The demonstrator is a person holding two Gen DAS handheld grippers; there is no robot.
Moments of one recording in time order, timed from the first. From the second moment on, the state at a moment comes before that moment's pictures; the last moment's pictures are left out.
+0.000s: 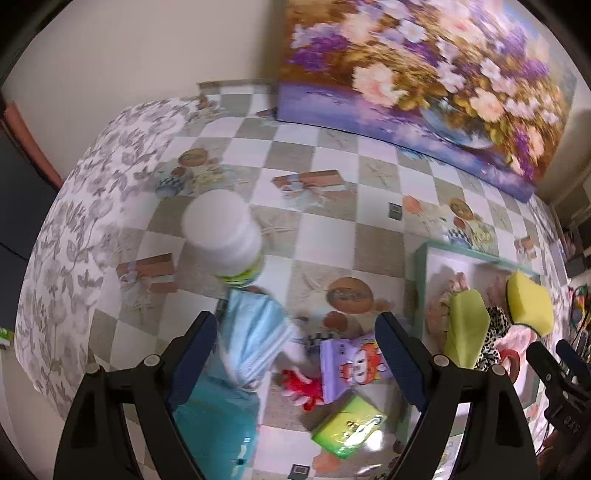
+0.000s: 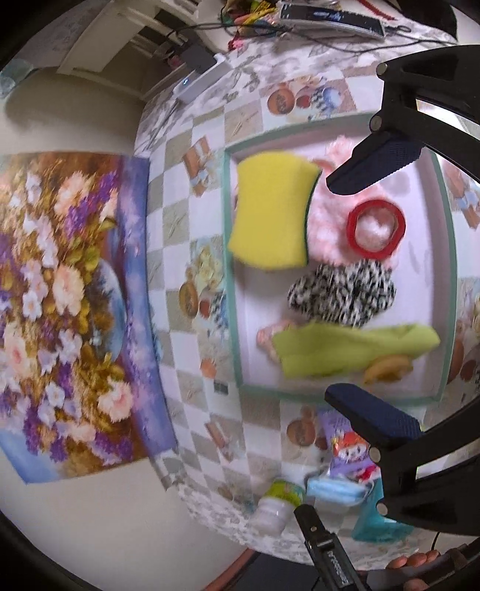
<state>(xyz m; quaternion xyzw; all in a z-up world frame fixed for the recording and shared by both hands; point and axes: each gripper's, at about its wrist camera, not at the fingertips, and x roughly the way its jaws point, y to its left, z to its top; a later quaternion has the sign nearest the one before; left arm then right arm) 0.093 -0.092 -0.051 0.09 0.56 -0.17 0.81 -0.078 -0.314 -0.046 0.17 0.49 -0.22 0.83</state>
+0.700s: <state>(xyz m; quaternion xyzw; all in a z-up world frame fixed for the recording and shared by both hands) 0.126 -0.054 -0.106 0.07 0.63 -0.12 0.76 -0.004 -0.217 -0.108 0.13 0.57 -0.08 0.81</state>
